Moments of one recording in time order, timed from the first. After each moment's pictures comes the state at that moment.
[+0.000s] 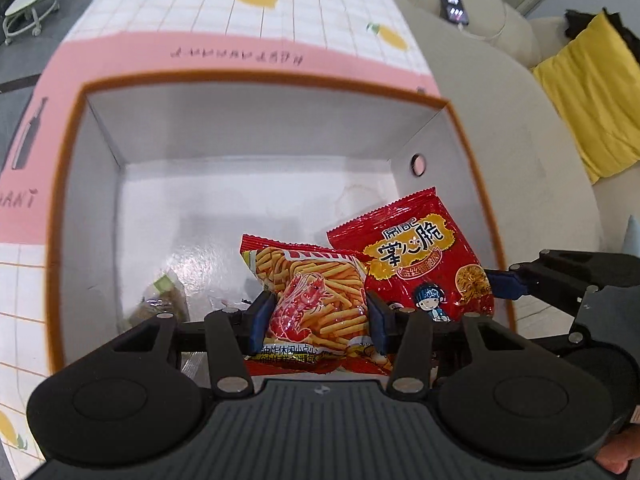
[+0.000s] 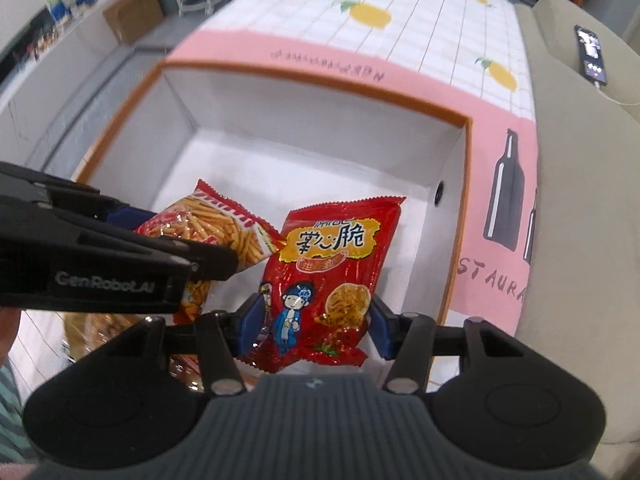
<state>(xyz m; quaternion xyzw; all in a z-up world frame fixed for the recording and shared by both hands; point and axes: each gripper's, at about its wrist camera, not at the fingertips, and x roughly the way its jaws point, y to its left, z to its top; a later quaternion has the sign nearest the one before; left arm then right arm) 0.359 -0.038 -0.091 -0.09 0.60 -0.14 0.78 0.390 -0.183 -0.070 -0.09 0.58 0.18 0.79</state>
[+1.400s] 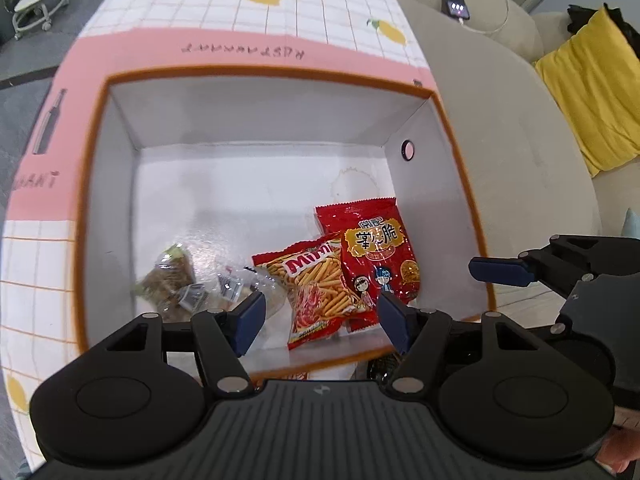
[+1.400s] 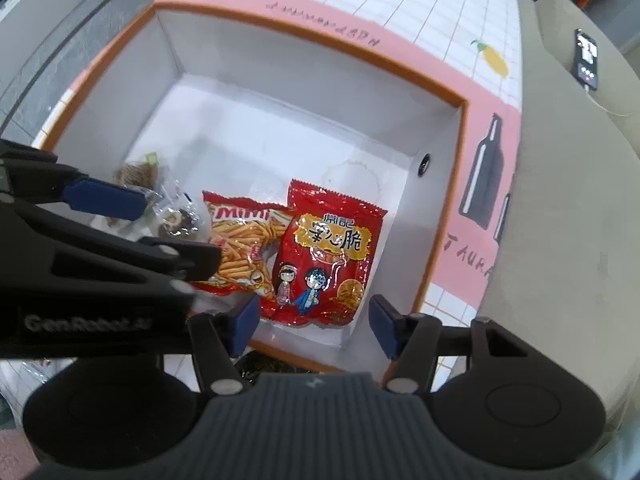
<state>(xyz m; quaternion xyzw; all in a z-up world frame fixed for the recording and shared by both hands) 0.333 -0.034 -0.054 -0.09 0.60 -0.13 0.78 0.372 -0.169 -0.045 -0.16 0.61 0.15 0.76</state>
